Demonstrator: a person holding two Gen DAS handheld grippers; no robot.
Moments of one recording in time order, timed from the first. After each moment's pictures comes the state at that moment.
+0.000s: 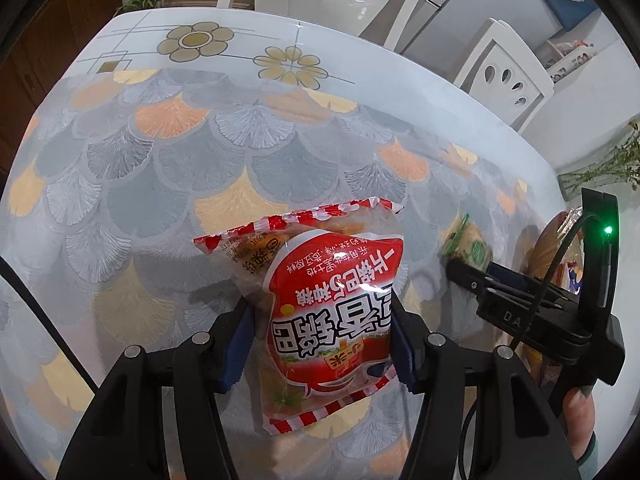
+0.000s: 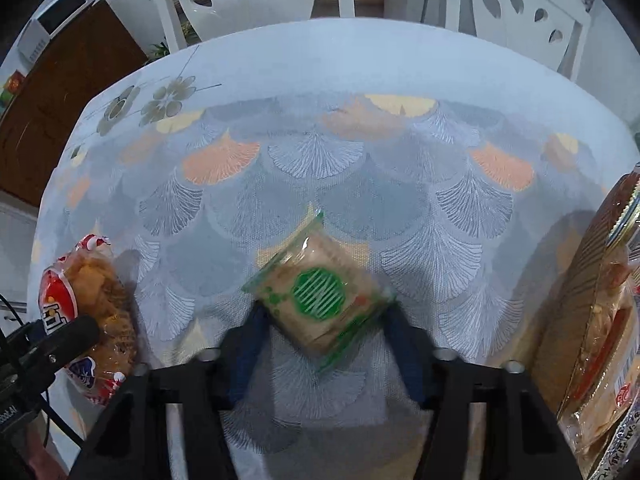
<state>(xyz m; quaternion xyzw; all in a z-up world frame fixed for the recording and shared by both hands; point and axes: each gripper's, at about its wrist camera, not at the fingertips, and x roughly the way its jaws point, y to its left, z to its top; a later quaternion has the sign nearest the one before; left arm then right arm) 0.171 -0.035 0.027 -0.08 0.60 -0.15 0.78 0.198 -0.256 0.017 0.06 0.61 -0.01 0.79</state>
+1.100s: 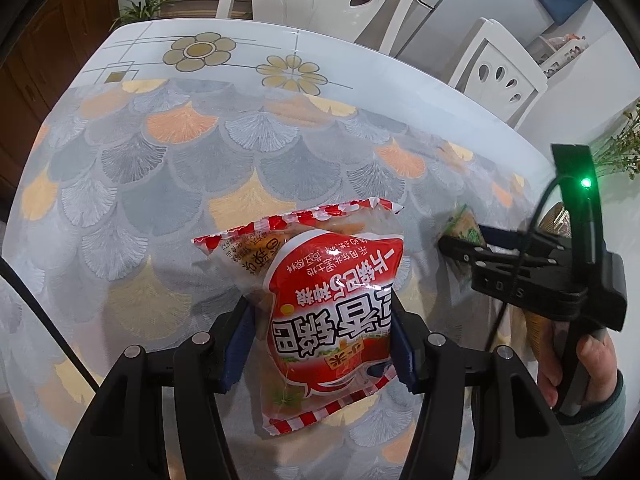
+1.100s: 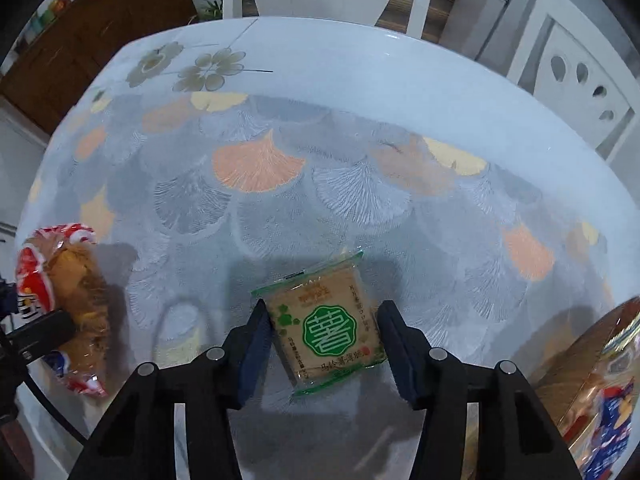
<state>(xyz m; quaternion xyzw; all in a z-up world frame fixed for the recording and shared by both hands) 0.163 -0.026 0.035 -0.07 0.59 -0.15 0.79 0.217 -0.245 0.021 -0.03 0.63 0.06 0.78</state>
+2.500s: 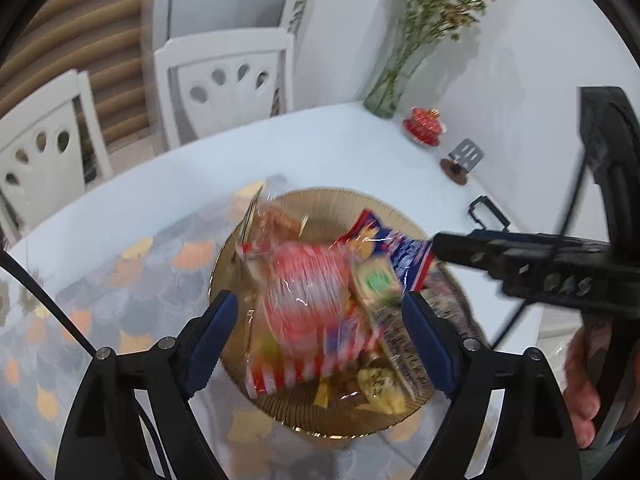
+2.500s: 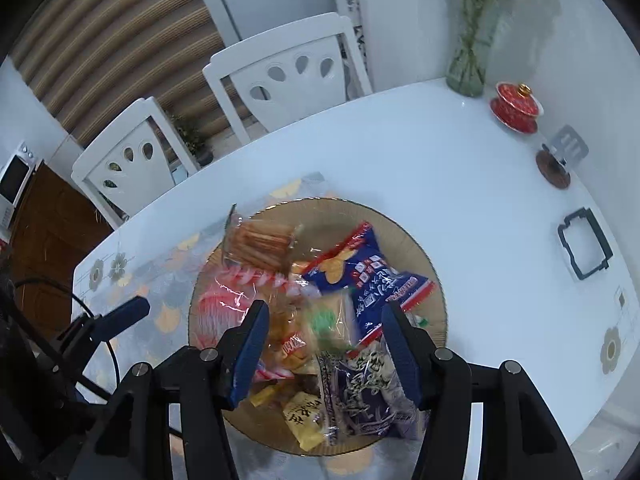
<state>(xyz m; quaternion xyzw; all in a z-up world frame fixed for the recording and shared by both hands) 0.097 -0.325 0.149 0.10 0.47 -0.41 0.77 0.042 -0.495 0.182 0.22 0.50 -0.16 0.82</state>
